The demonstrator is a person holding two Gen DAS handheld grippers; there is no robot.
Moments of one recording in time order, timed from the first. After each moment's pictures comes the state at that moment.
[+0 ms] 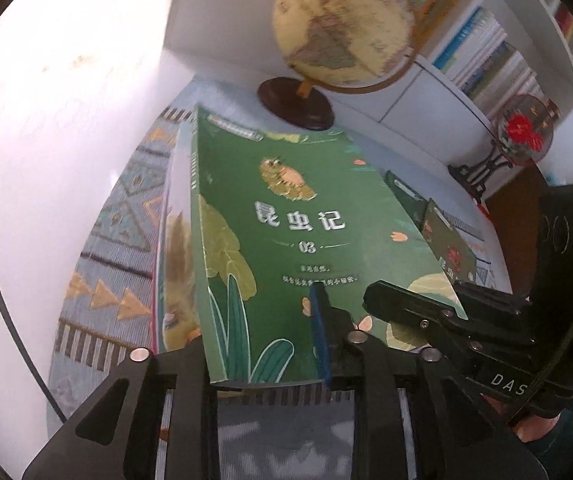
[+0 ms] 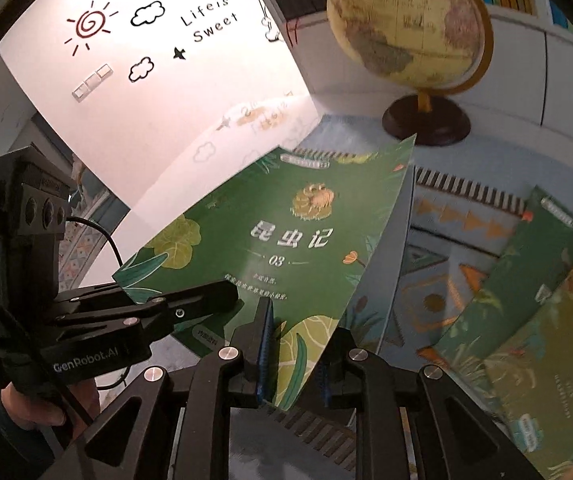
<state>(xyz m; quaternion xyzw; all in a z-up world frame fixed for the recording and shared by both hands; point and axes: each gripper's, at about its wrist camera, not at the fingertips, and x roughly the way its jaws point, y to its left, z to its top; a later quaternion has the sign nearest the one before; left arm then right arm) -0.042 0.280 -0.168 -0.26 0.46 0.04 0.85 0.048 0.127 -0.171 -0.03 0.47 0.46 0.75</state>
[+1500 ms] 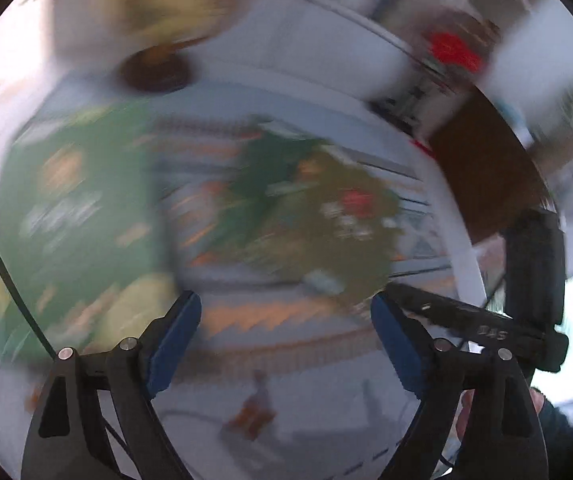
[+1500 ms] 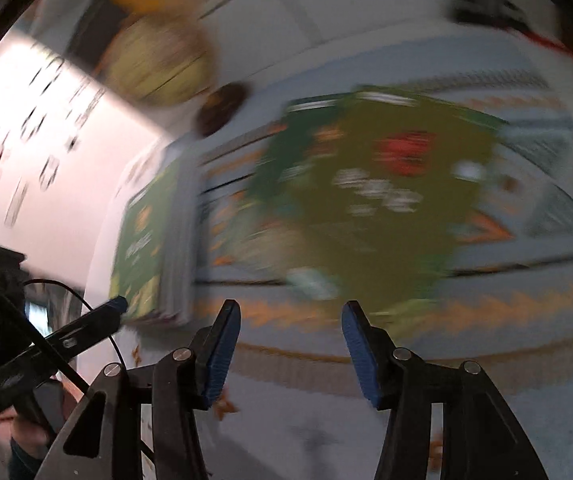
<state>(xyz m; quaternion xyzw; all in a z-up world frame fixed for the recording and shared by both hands) 0.022 0.113 -0.133 -0.18 0.50 -0.09 0.84 0.073 -0.099 -0.201 0.14 0.56 0.27 0.77</state>
